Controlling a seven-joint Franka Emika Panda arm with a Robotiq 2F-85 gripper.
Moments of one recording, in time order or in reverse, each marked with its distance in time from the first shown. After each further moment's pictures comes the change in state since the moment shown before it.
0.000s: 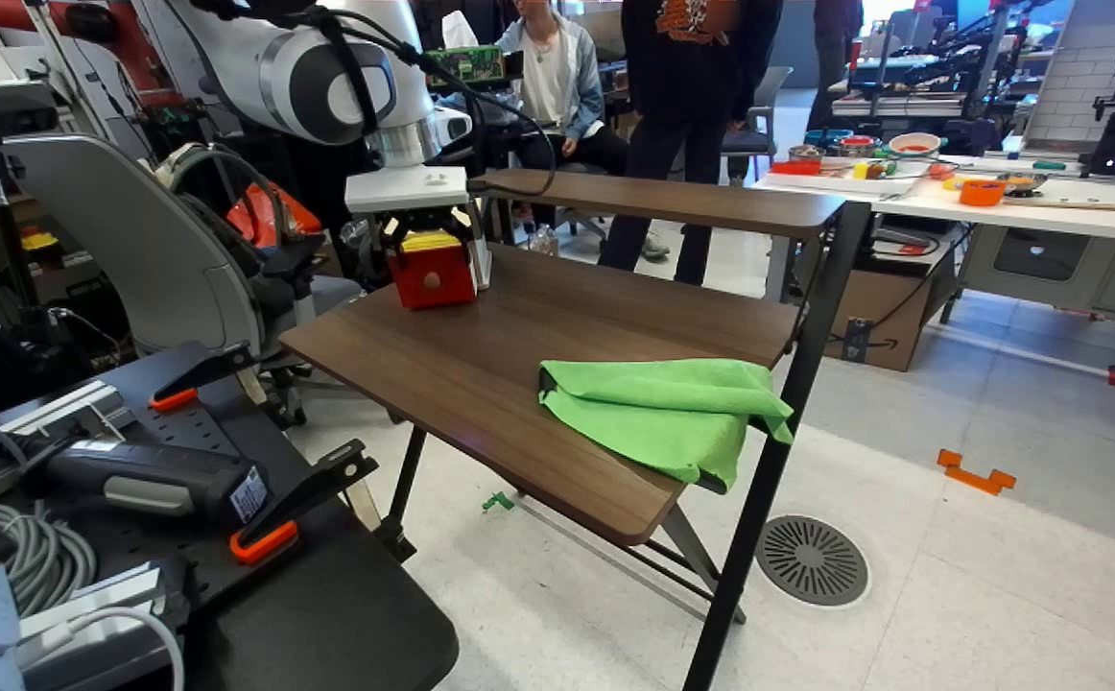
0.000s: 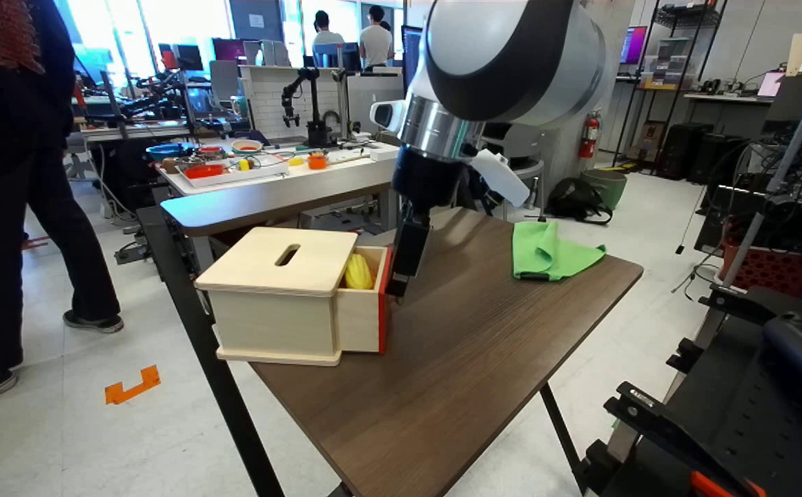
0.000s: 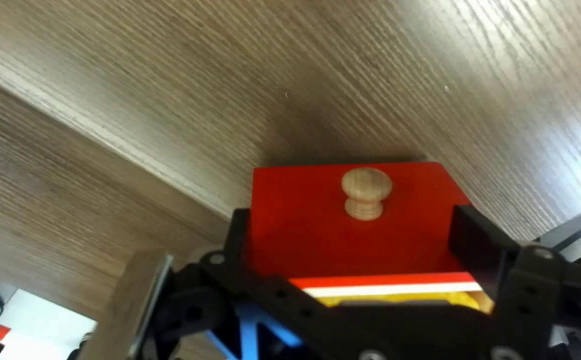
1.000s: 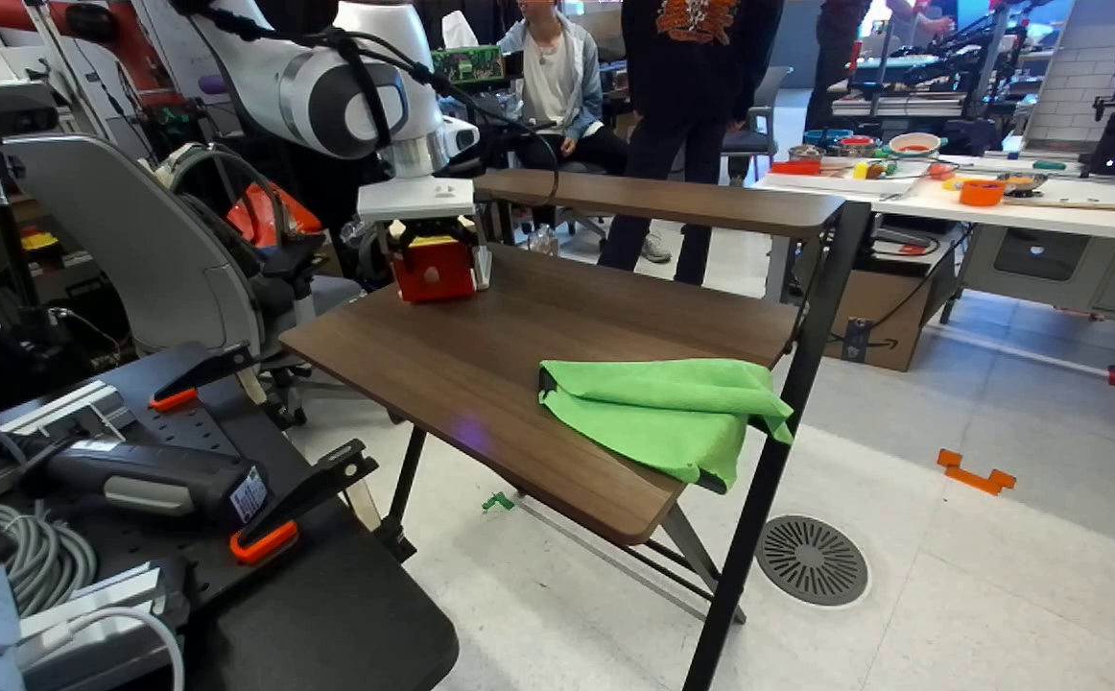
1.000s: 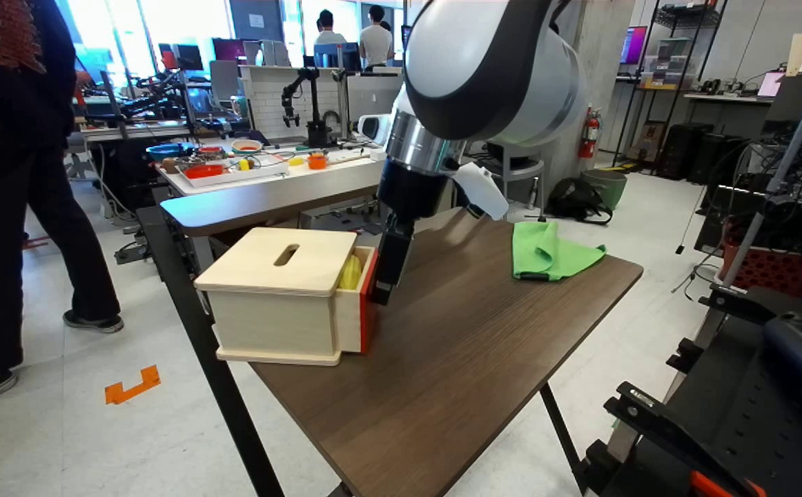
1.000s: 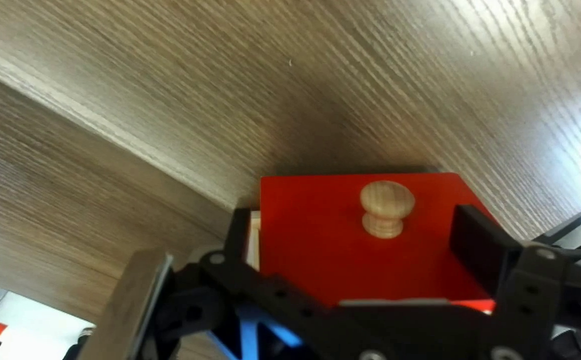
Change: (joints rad) arm -0.001 0.076 0.016 0.081 0.000 0.000 0.006
